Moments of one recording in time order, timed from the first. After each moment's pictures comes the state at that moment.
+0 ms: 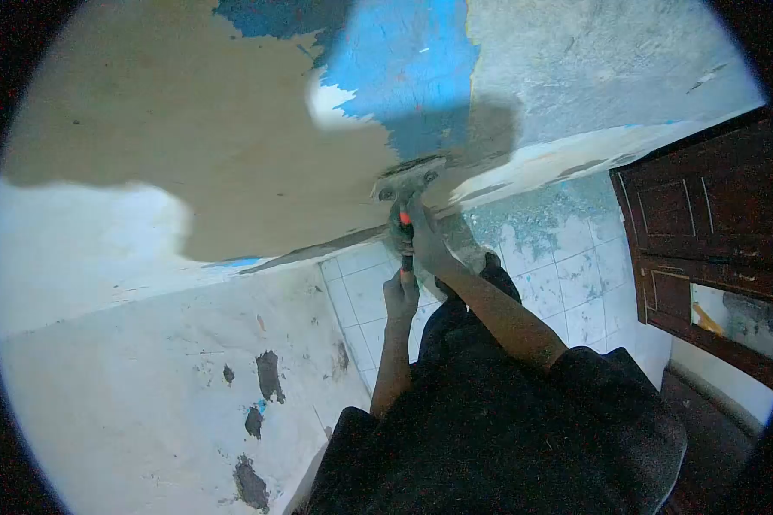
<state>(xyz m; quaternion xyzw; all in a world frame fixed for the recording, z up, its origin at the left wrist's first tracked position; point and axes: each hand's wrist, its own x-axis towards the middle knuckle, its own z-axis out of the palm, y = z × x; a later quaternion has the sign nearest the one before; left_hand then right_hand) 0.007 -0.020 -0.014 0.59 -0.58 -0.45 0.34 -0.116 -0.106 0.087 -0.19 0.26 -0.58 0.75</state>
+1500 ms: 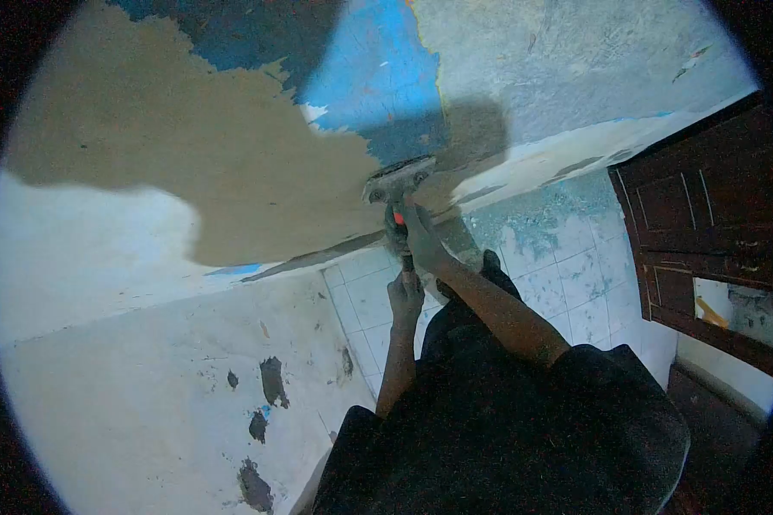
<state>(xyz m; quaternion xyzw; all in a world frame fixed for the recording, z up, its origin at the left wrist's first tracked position) -0.013 -0.015 -0.007 0.56 -0.53 -0.51 0.38 -0.131 -0.103 0.112 -0.24 0.35 -0.57 0.70</state>
